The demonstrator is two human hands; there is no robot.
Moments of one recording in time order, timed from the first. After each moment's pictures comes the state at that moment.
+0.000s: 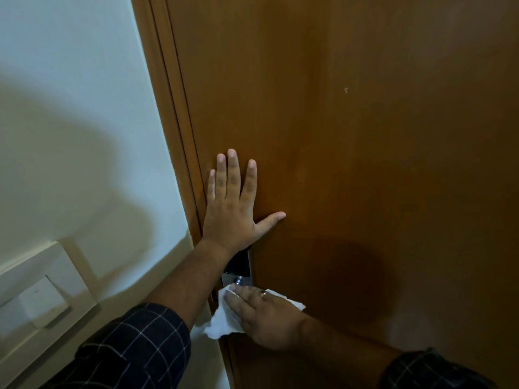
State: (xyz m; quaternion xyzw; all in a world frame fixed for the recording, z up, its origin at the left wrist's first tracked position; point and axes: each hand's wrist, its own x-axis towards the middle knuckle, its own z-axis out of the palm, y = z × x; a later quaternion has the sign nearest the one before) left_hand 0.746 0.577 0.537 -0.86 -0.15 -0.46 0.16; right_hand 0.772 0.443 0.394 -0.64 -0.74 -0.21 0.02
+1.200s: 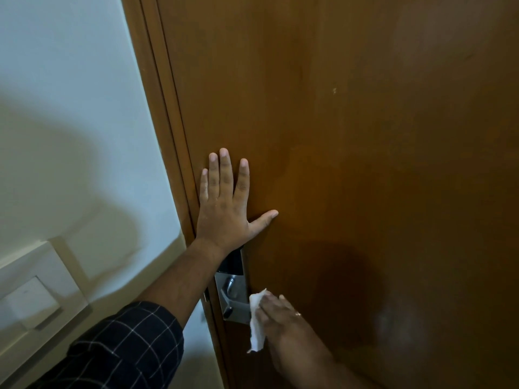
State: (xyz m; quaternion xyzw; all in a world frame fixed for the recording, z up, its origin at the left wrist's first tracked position) left_hand 0.746 0.575 0.537 -0.86 -0.15 -0.45 0.17; right_hand 0.744 0.379 0.396 -0.78 -0.59 -0.04 0.20
